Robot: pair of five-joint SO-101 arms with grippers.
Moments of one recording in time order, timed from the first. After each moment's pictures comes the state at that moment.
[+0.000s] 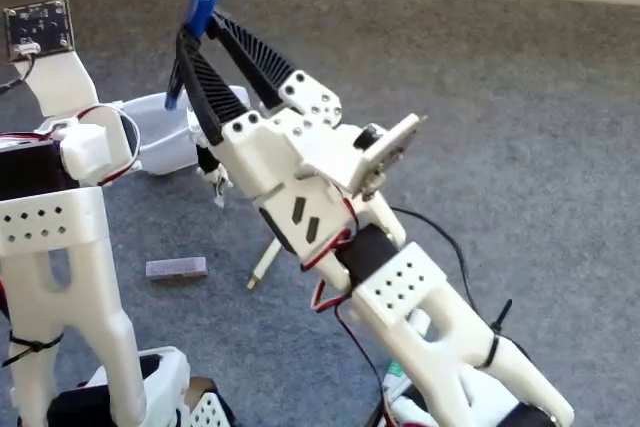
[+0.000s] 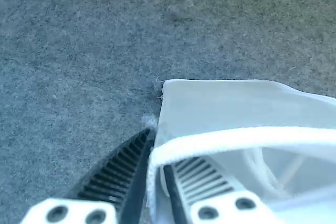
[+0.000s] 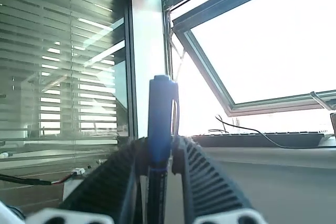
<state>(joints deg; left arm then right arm) -17.7 -28.2 8.7 81.5 9.7 -45.3 -35.3 38.6 -29.6 -6.2</state>
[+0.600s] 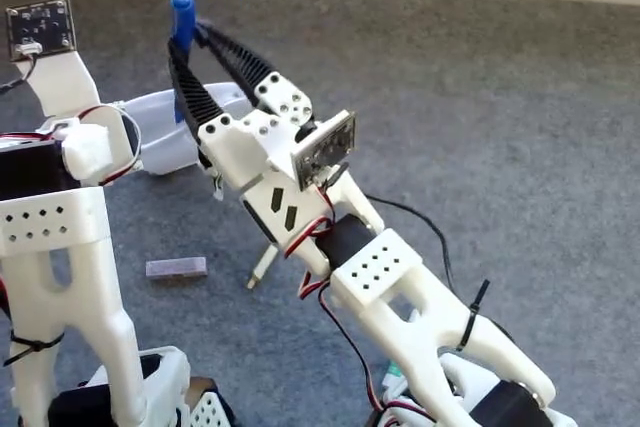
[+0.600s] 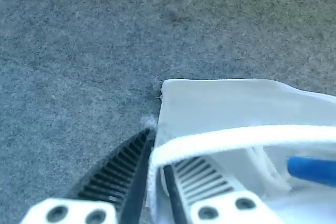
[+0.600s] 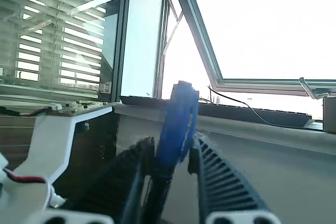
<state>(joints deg) -17.6 -28.2 8.7 81.5 9.7 -45.5 -27.5 38.6 -30.5 4.2</state>
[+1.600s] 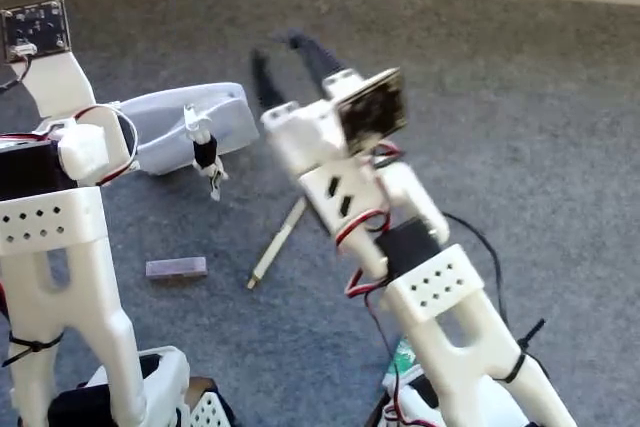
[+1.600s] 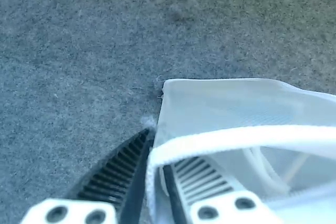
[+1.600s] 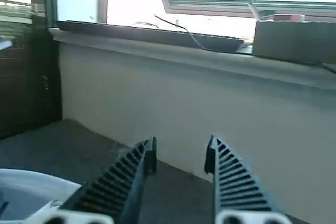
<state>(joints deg) -18.8 -28.2 8.7 81.5 9.7 -34.8 -41.0 38.6 0.9 4.4</state>
